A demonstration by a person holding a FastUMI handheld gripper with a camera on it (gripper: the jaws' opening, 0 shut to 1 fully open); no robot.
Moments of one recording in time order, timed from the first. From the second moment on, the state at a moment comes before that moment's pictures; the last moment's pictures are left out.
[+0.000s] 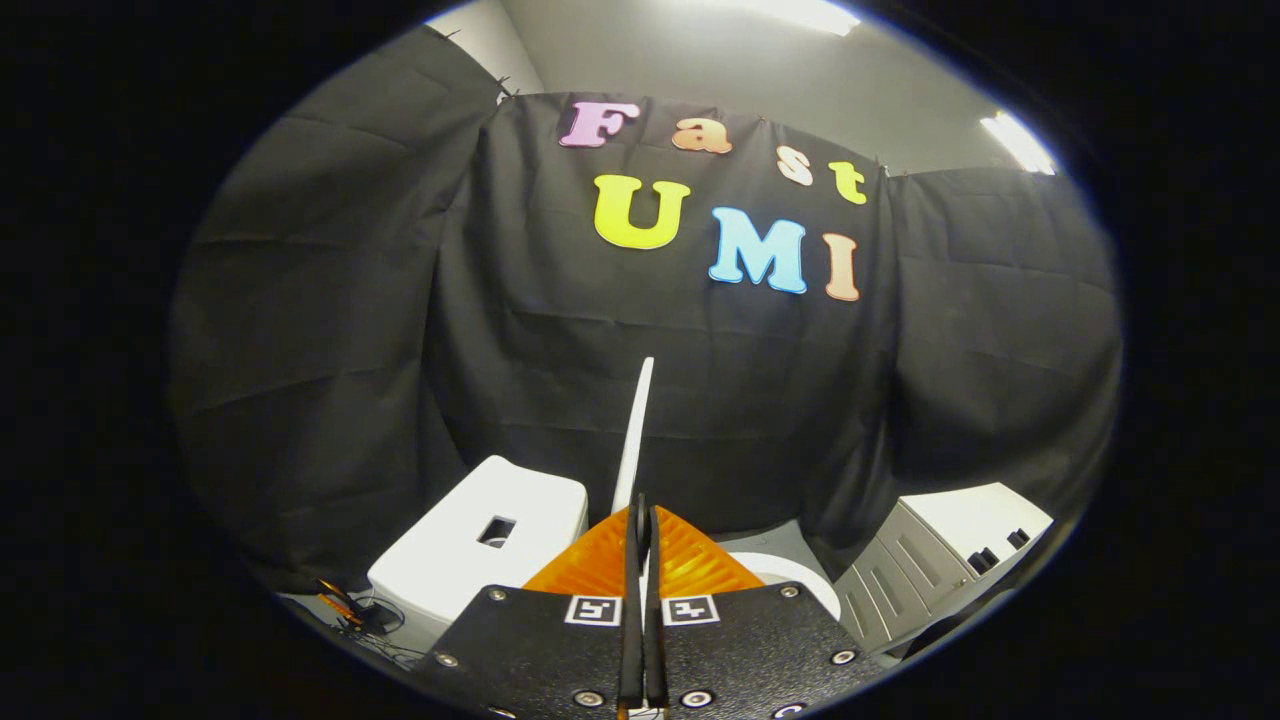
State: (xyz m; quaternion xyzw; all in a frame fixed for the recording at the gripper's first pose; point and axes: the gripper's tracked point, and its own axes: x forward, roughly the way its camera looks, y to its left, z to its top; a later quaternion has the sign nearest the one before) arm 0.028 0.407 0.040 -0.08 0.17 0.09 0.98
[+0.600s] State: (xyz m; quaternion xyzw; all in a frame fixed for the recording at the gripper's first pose) arm 0.015 0.495 0.032 -0.13 0.16 0.15 0.97
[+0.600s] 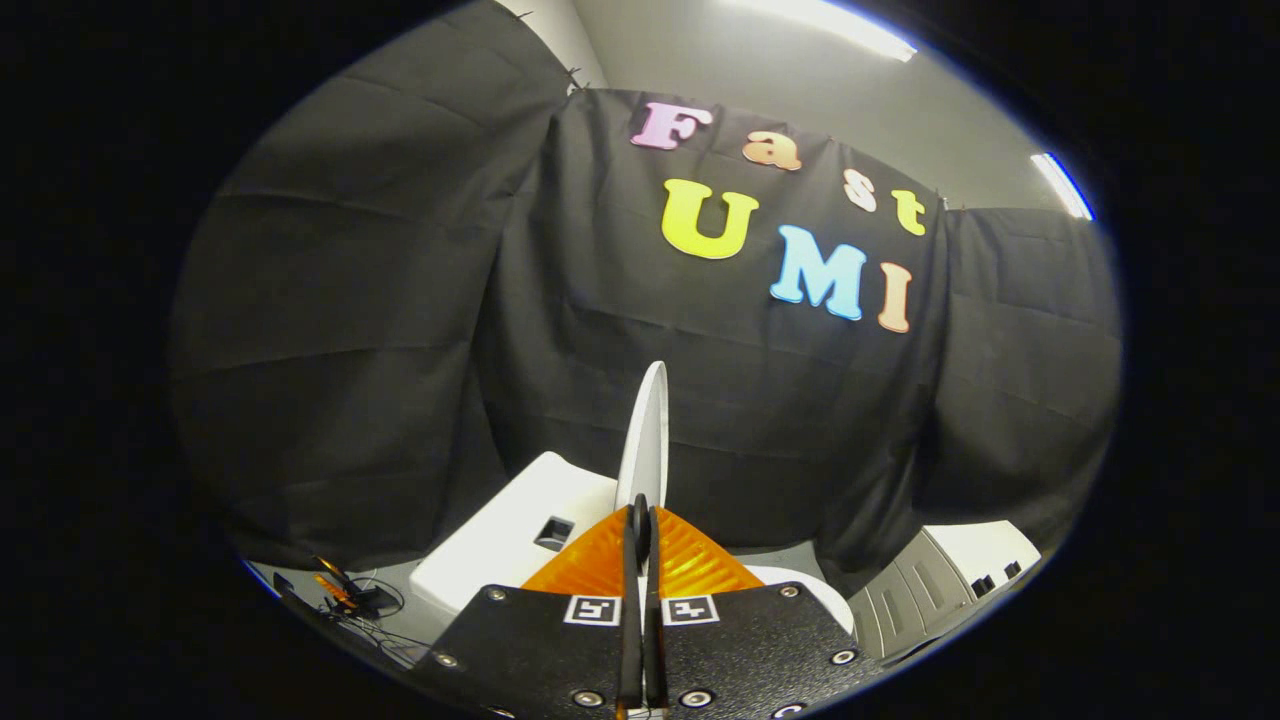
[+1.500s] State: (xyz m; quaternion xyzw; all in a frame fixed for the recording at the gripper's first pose) arm -0.002 0.516 0.028 -0.11 0.16 0.24 0.95
